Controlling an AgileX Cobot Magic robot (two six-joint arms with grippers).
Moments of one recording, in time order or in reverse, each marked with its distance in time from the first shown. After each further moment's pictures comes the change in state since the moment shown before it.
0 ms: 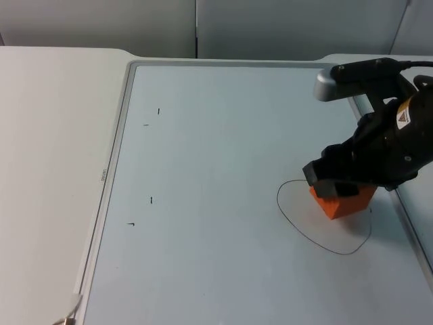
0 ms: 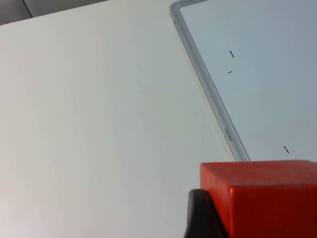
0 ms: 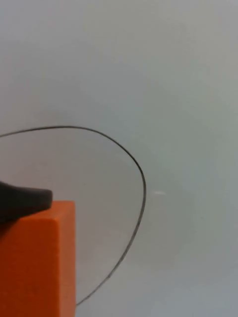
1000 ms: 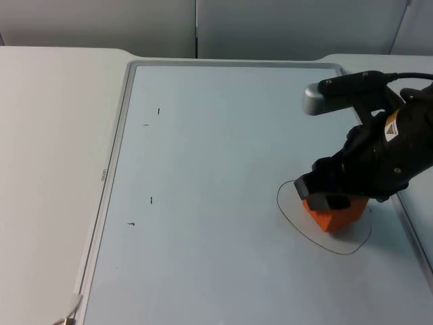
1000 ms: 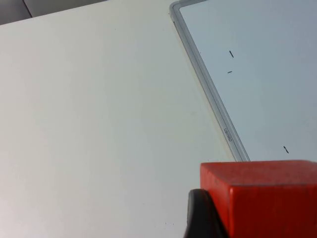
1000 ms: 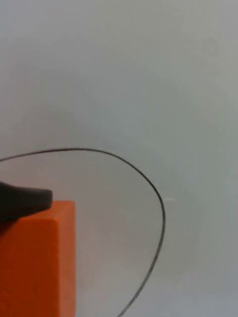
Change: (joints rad) right arm 0.029 0.029 0.000 0.002 0.001 0.000; left arm 0.000 0.000 0.000 0.000 0.000 0.000
